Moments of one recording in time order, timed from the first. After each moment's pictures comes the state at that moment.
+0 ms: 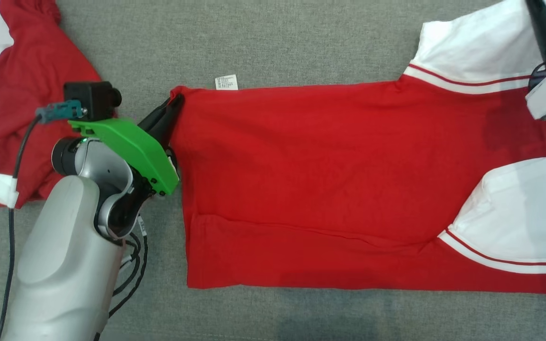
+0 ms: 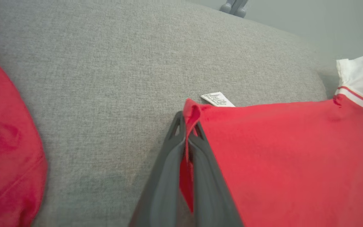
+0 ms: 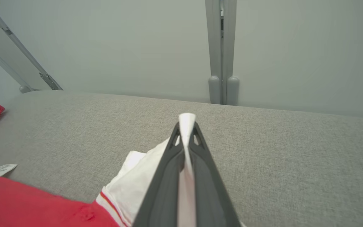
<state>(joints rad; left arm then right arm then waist) -0.61 0.12 -0.32 0.34 -0.69 -0.12 0.26 -0.63 -0.48 0.22 0.22 0.57 0.09 0.15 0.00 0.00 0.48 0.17</state>
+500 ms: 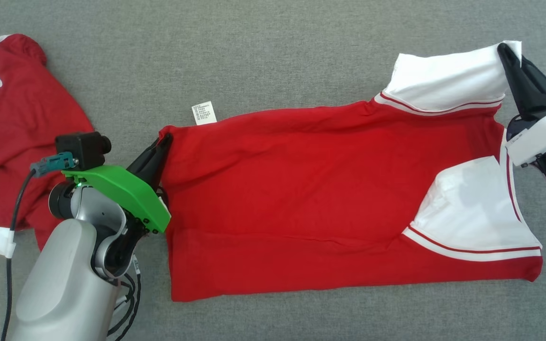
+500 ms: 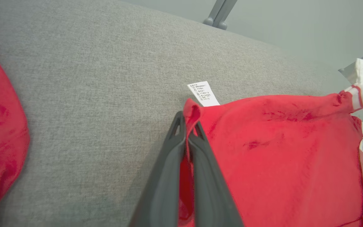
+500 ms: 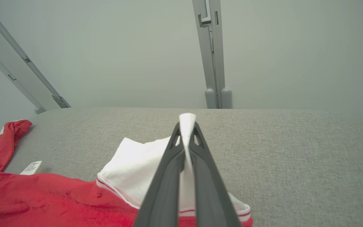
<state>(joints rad) -0.45 0.15 -0.31 0.31 -0.71 -0.12 0.15 -0.43 -0.44 0.21 0.12 0.63 0.10 0.06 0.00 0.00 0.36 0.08</state>
